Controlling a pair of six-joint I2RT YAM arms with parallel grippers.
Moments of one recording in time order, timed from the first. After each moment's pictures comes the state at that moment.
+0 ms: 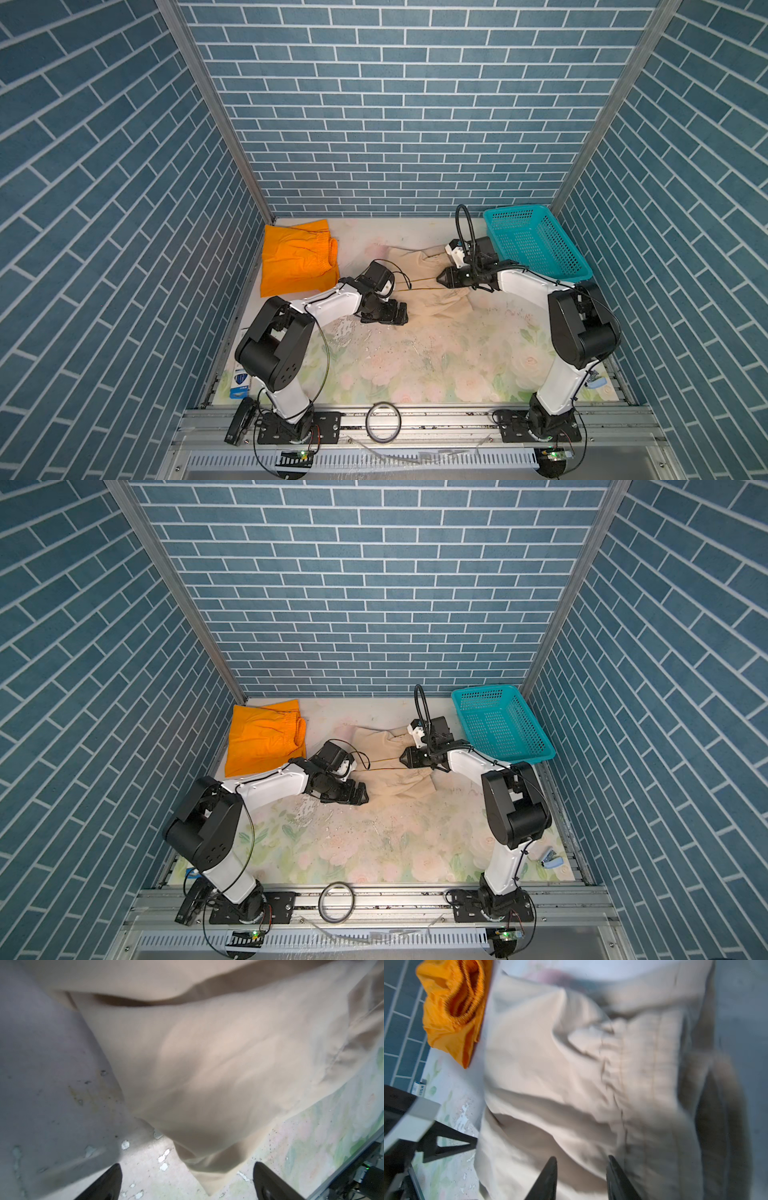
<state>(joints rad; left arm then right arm) -0.56 1.70 1.00 -0.48 0.33 -0.42 0.41 1.83 1.20 -0.23 -0.46 0.19</state>
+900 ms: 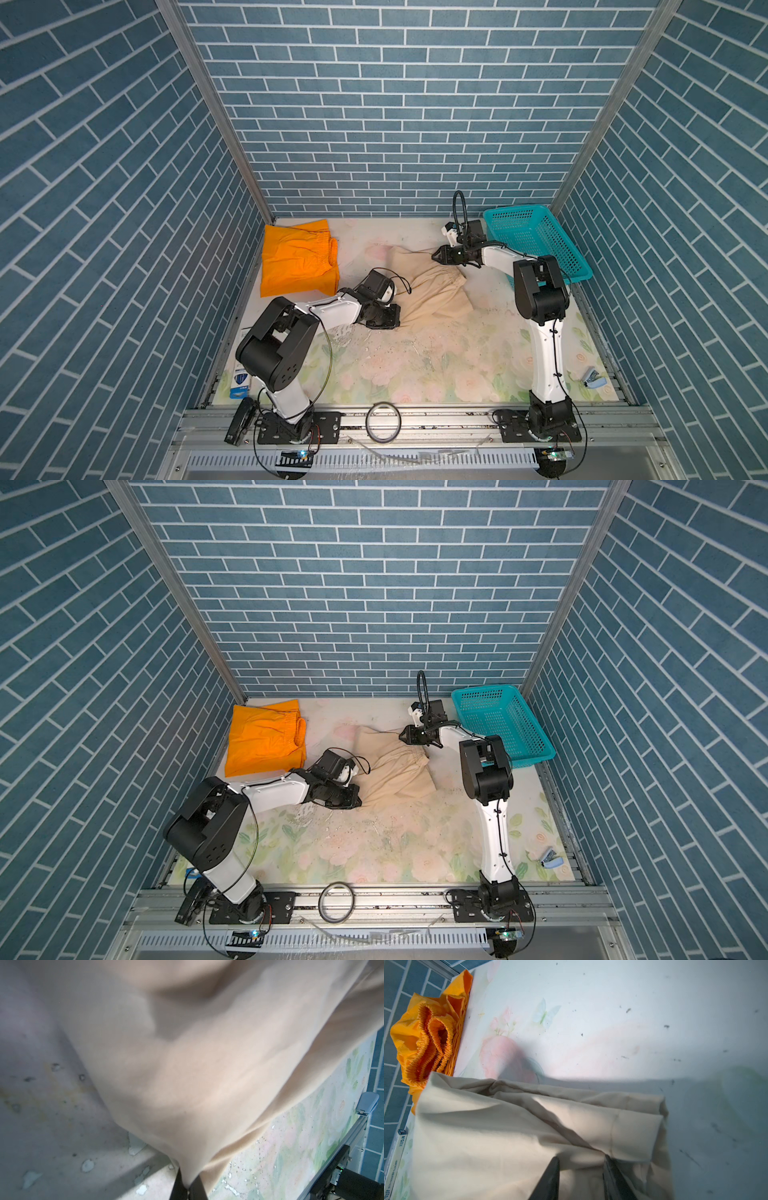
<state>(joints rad) -0.58 1.70 0.89 -0.30 0.38 -0.51 0.33 2.29 1.63 -0.21 -0.53 0.20</state>
